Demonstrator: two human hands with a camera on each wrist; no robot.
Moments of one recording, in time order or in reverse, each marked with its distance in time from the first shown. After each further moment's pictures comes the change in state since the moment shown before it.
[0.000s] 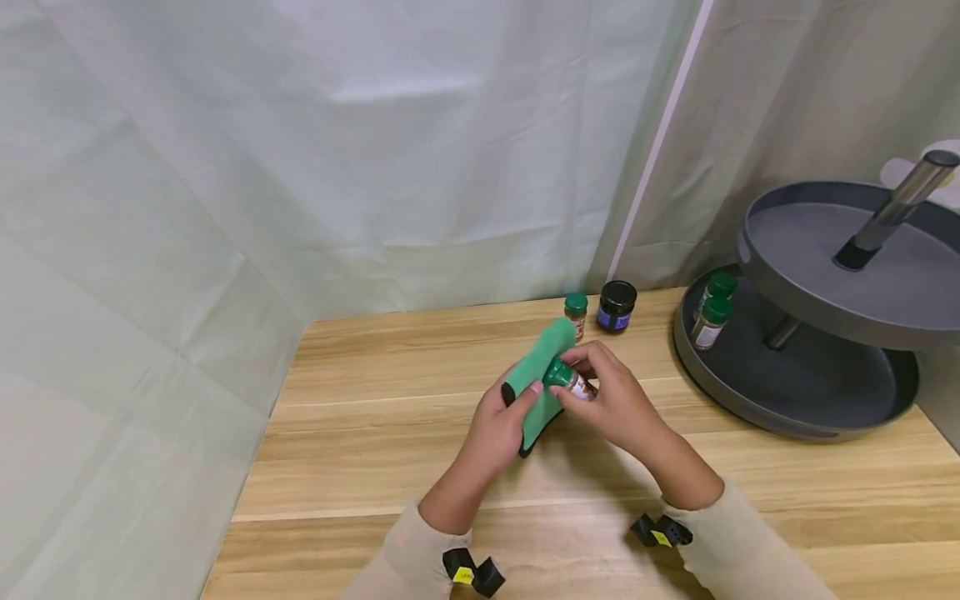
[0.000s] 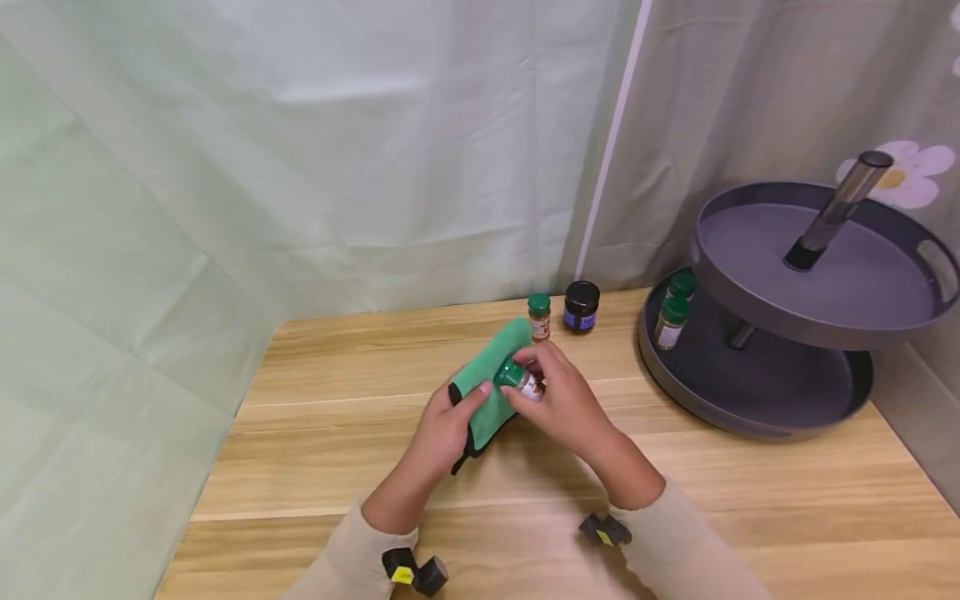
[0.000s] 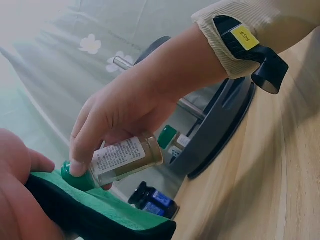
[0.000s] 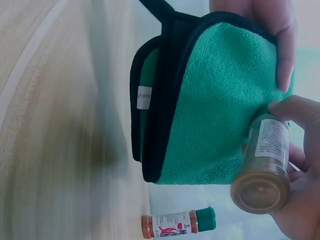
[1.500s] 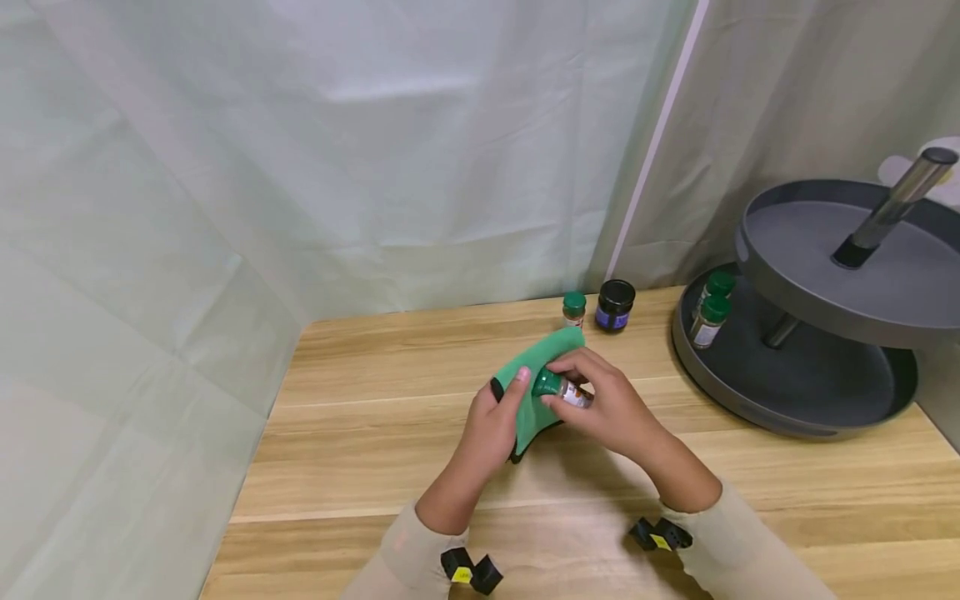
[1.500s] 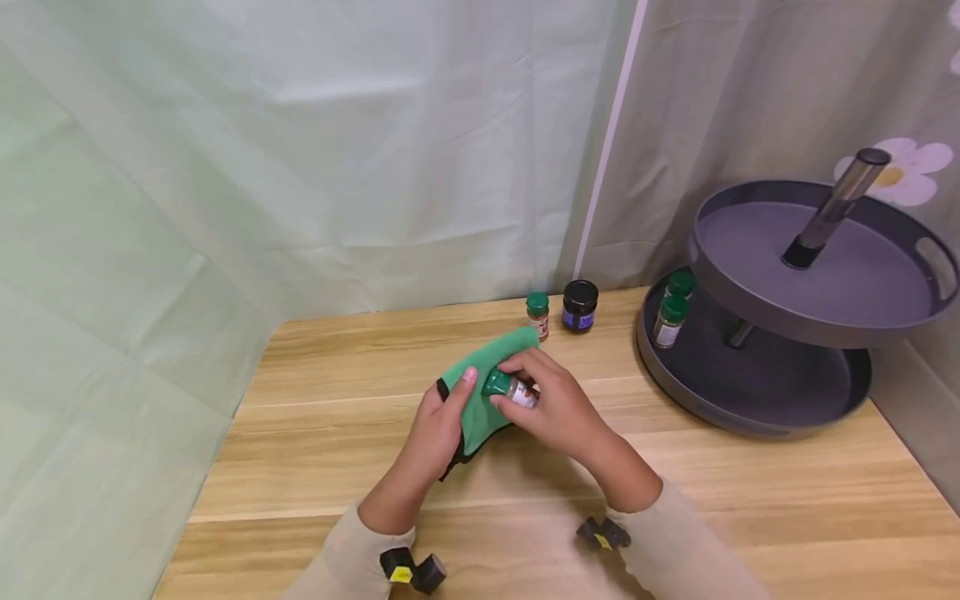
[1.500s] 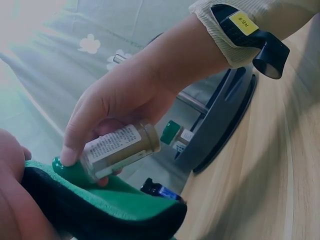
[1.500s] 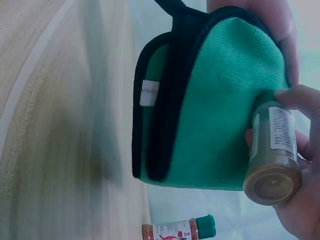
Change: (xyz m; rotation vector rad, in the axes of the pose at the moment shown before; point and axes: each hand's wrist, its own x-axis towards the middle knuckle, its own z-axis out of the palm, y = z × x) left_hand -0.002 0.002 -0.004 0.009 0.028 -0.035; right_hand -0.003 -0.006 0.001 0.078 -0.033 -0.072
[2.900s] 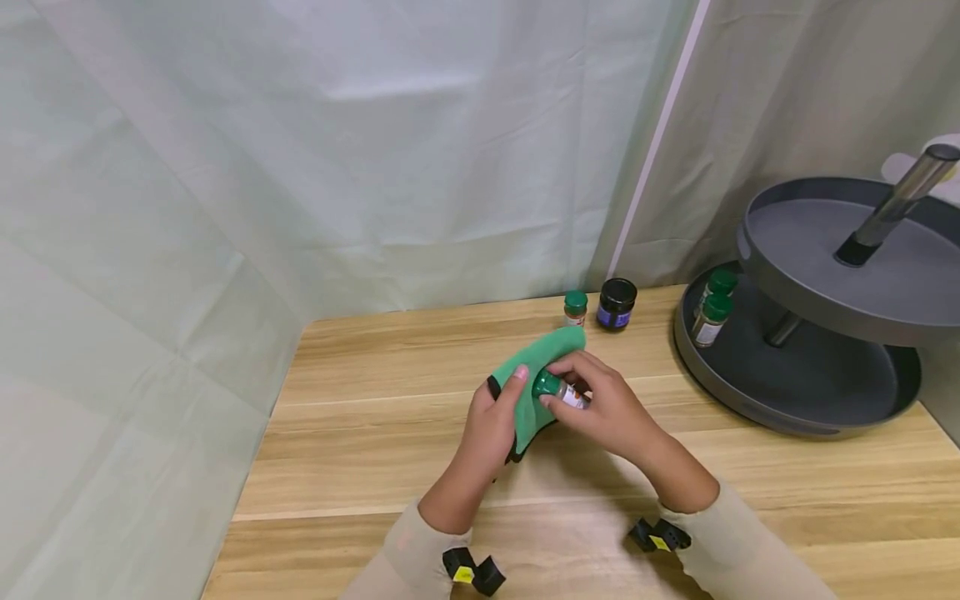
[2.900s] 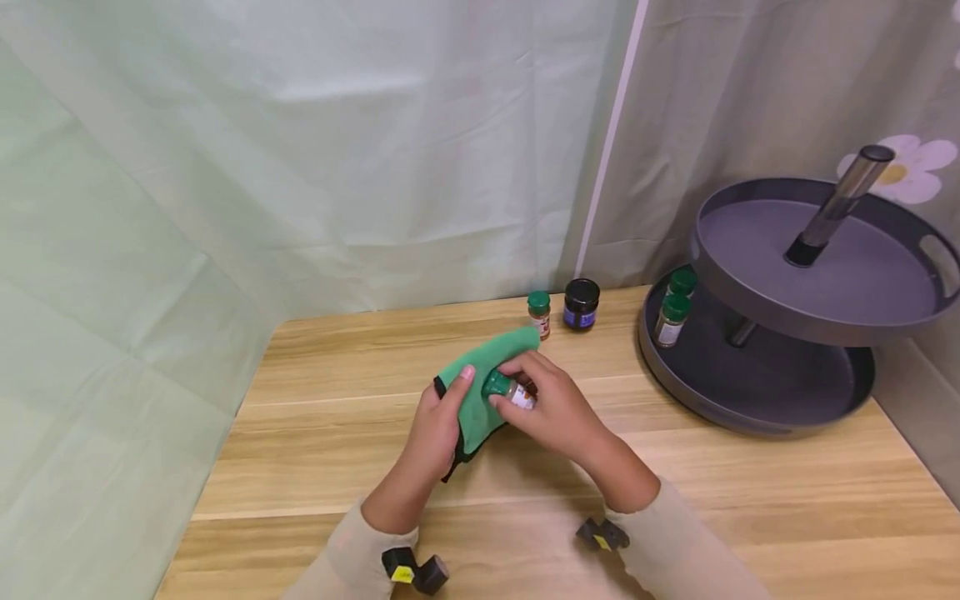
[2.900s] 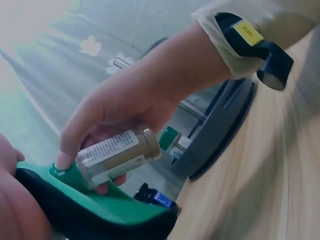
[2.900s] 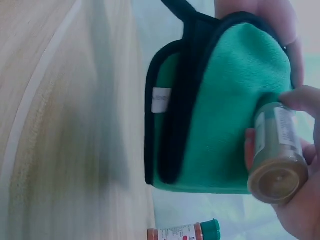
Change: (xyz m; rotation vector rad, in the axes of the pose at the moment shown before) left_hand 0.000 -0.001 0.002 -0.150 0.051 -0.024; right_hand -0.002 -0.001 0.005 0.055 -0.027 0.077
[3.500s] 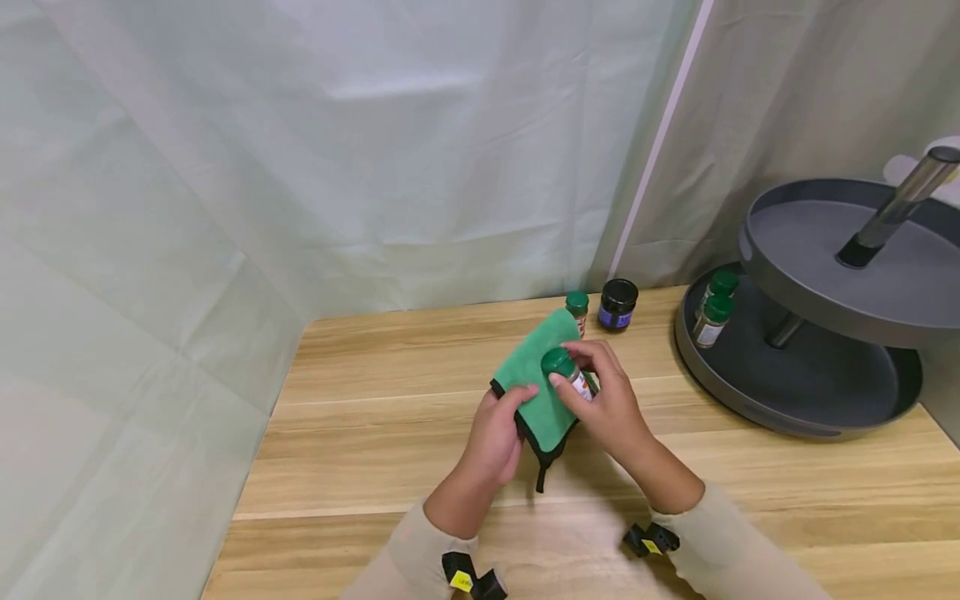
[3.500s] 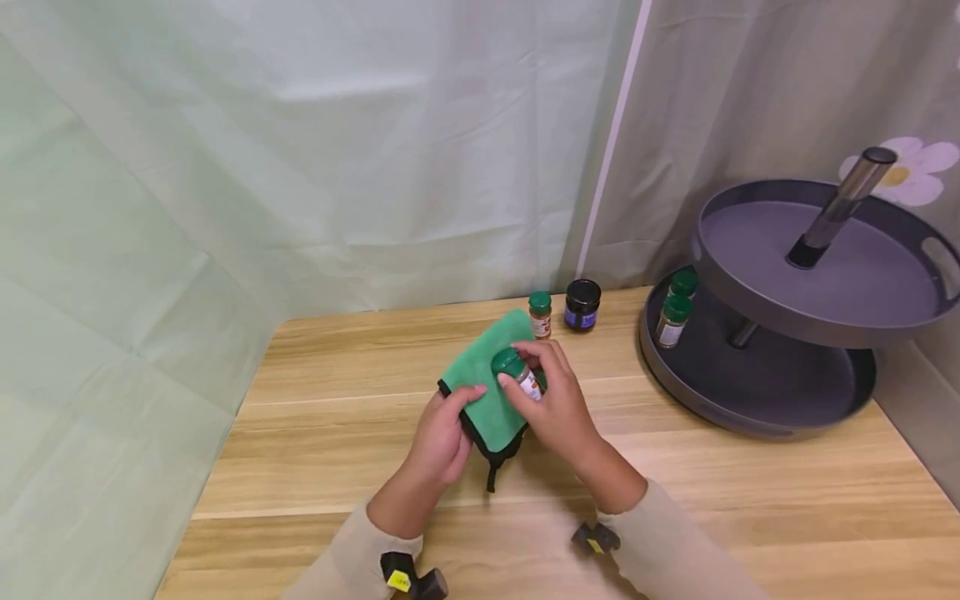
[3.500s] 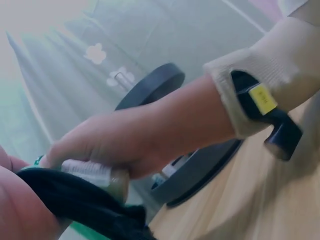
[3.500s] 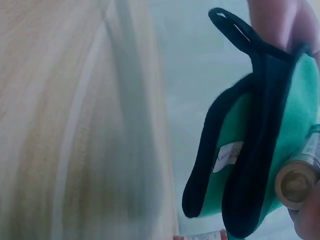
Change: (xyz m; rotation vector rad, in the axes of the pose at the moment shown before) left_hand -0.003 -0.004 0.012 -0.360 -0.071 -0.055; right_hand 0.001 0.010 0.016 0.070 0.293 -0.039
